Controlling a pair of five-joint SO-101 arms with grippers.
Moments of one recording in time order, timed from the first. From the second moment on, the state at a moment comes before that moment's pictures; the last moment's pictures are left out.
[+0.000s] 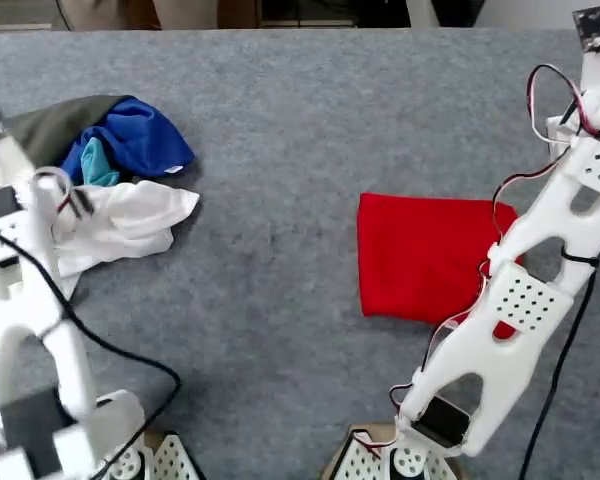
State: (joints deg) left arm -27.4 -14.0 25.6 62.7 -1.4; right arm 28.6 52.6 -91.6 101.5 24.3
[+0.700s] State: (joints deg) left arm -10.2 -18.2 0.3 88.9 2.0; right arm 21.1 40.4 -72.0 101.5 21.3
